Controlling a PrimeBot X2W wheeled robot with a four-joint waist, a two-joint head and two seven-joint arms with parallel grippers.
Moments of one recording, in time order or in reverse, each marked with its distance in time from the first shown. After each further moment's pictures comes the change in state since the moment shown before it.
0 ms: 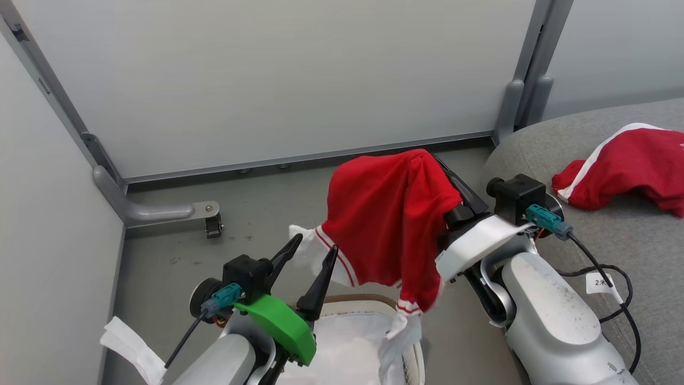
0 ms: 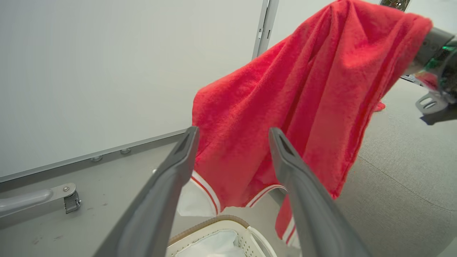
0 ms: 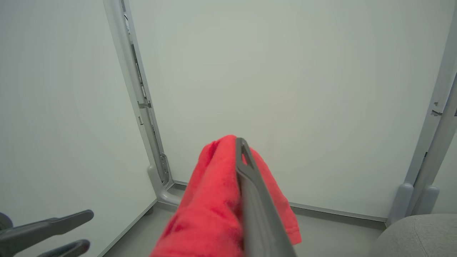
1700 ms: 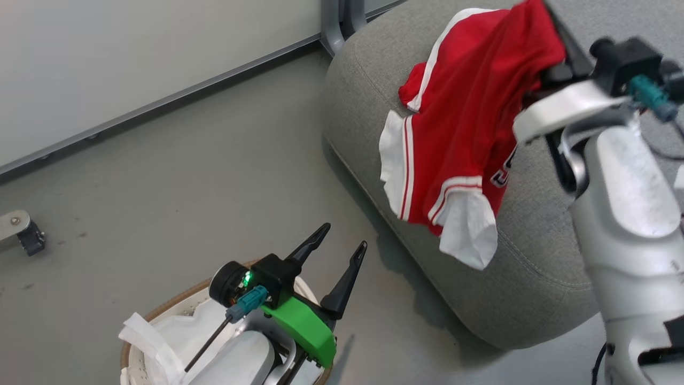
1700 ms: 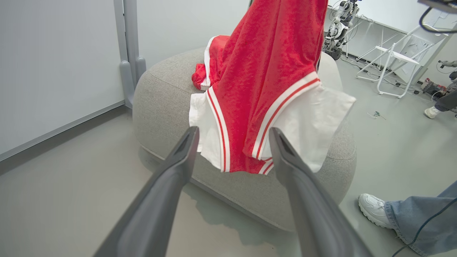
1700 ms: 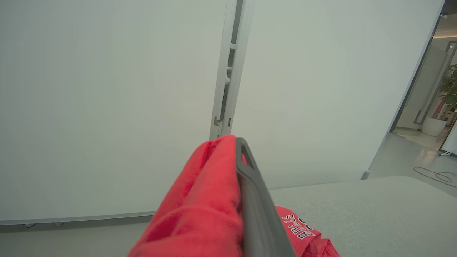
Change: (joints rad) left arm 0.024 -0.045 0.034 -0.092 0.176 -0.034 0.006; right arm -0.274 -0.024 -0.325 0.007 -0.288 0.000 0.021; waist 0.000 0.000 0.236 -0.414
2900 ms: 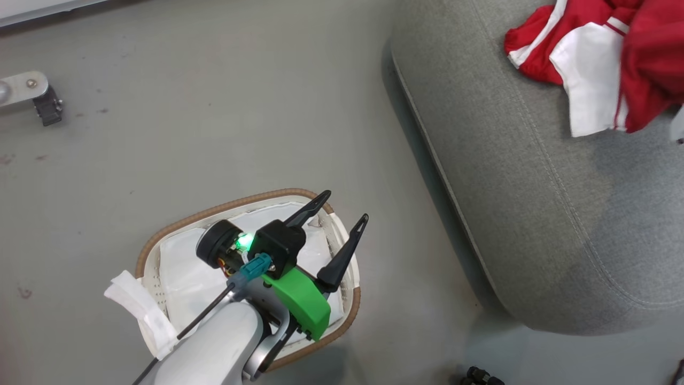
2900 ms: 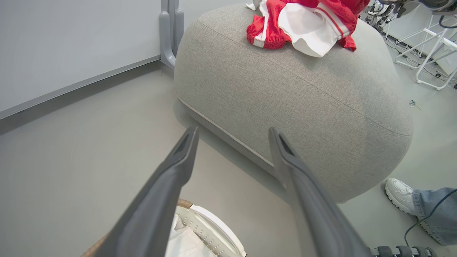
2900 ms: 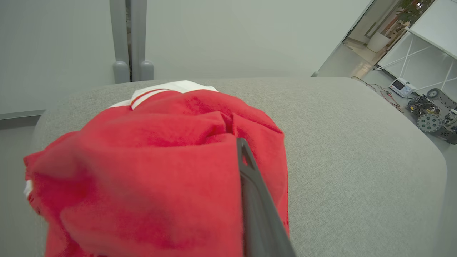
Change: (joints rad) left arm -0.096 0.102 -0.050 -0.174 0.032 0.048 0.167; right arm -0.222 -0.272 -0.390 0.592 -0.205 0.000 -0.019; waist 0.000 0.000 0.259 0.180
